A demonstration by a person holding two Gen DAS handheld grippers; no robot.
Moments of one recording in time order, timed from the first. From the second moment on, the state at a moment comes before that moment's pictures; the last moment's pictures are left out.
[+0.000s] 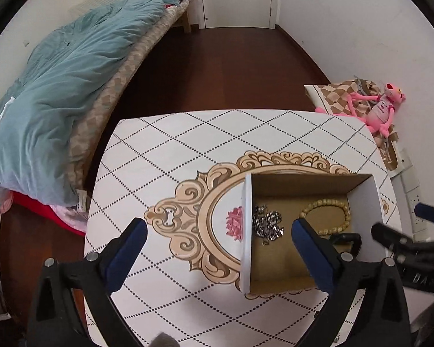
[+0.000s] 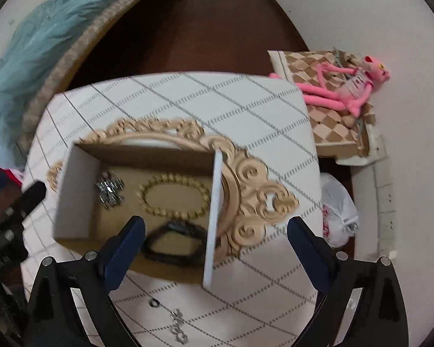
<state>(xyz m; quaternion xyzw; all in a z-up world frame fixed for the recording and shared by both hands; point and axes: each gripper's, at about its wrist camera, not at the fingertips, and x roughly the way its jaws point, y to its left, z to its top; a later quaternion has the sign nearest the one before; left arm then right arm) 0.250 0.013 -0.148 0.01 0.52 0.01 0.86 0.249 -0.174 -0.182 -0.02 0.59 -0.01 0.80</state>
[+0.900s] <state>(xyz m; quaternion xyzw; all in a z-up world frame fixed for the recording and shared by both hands) 0.166 0.013 -0.088 0.02 0.46 0.04 0.88 0.154 -0.163 -0.119 -0.02 0.51 -0.03 0.86</state>
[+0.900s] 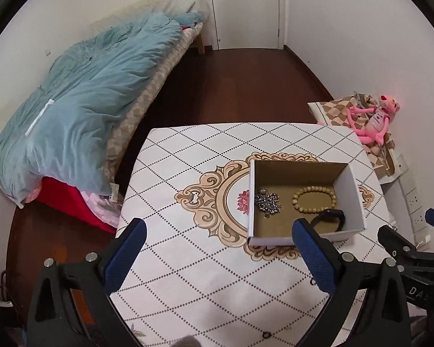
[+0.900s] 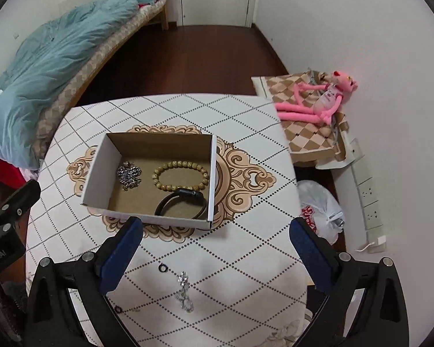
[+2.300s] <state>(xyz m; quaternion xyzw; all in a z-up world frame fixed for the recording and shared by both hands) 0.063 0.009 -0.226 0.03 0.57 0.03 0.82 0.054 -0.161 -0.262 0.04 0.56 0.01 0.83</state>
